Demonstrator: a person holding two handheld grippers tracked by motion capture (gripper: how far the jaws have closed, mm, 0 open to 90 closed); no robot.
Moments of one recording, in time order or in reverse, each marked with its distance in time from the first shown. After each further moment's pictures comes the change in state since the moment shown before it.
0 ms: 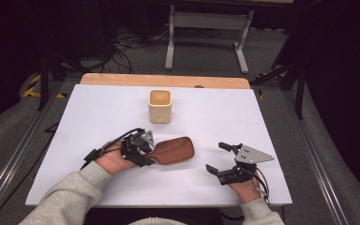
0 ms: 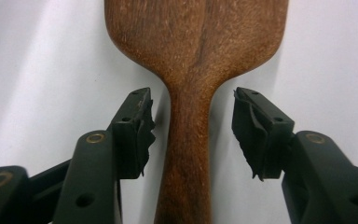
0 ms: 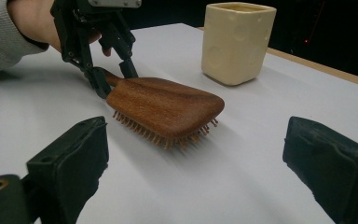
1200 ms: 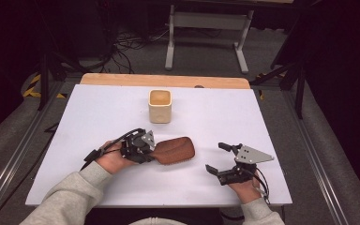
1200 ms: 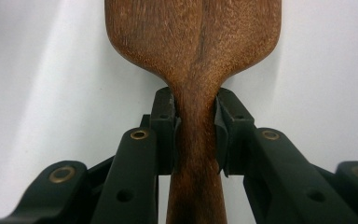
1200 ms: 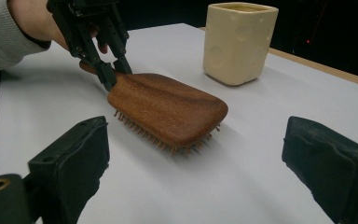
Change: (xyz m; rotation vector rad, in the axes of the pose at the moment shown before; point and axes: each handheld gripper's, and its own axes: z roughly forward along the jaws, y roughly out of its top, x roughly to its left) left arm -0.007 0.003 -0.007 -0.020 0.036 0.047; right arm 0.000 0.000 0.000 -0.001 0.006 -0.001
